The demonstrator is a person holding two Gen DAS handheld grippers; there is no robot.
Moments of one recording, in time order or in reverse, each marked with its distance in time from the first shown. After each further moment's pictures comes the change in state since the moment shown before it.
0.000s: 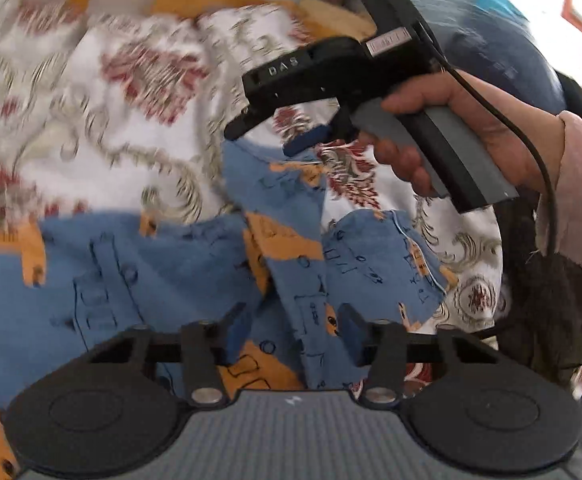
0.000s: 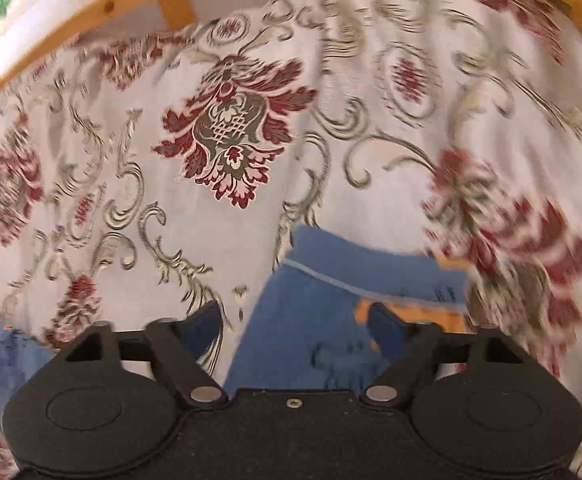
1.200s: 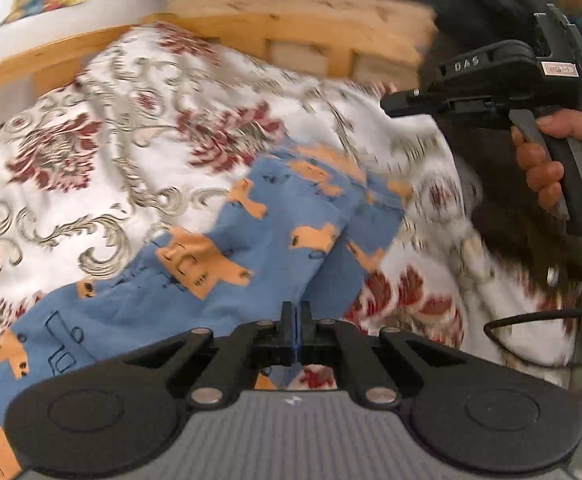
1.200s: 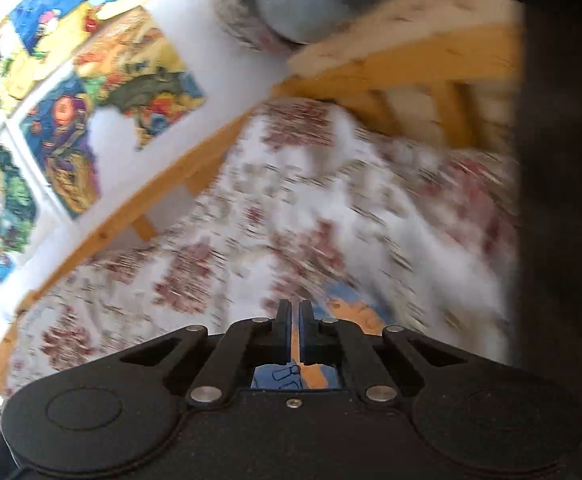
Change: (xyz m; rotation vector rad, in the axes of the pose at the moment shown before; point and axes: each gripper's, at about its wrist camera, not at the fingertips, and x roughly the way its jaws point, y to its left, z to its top) left arm 0.012 -0.082 -0.020 0.541 0.110 0.054; right arm -0.165 -0.129 -0.223 0.474 -0.595 0.061
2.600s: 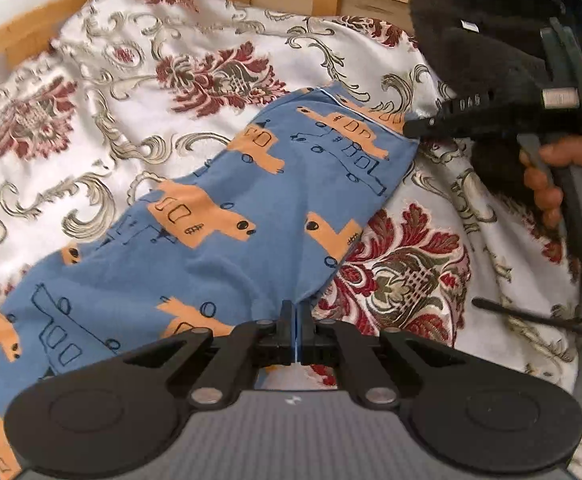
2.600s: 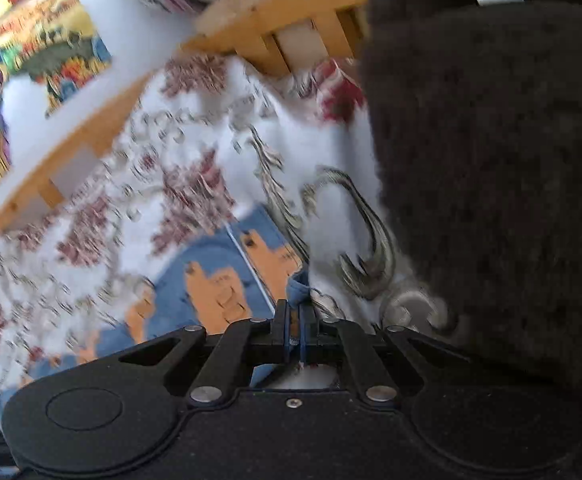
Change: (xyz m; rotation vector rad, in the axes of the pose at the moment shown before) left arm 0.013 0.008 -0.001 0.009 0.164 -0.040; right arm 0.022 -0.032 -0.062 0.033 0.074 -0.248
